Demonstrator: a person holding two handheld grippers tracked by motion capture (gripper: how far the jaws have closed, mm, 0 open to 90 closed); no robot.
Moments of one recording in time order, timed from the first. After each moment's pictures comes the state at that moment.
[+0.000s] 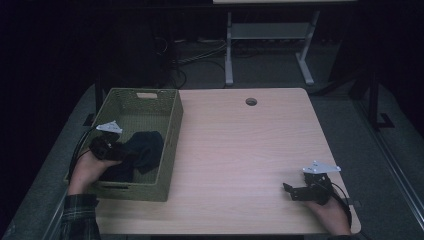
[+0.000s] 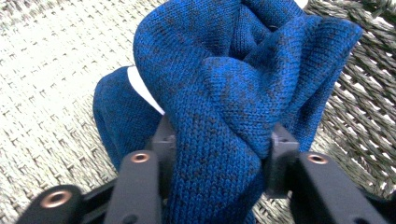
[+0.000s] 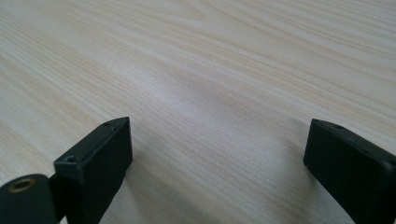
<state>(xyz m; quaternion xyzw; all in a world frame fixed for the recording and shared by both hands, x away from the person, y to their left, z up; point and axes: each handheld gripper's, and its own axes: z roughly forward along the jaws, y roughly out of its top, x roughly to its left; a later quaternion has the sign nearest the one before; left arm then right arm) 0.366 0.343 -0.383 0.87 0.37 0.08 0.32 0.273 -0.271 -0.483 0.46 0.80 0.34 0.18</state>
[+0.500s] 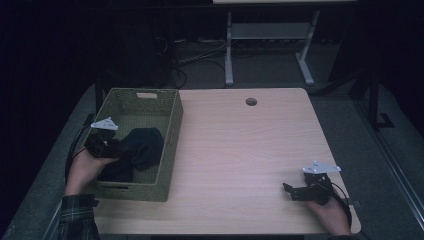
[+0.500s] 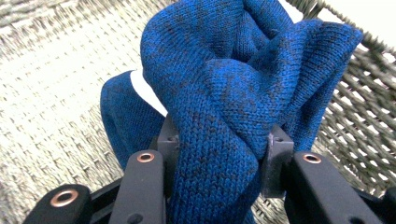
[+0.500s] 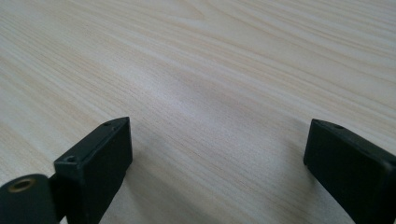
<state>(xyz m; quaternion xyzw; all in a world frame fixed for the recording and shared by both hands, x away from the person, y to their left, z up) 0.360 0.347 -0.365 0.86 0.37 0.10 0.33 0.273 -0.271 -0.483 0.46 0.80 0.34 0.18</state>
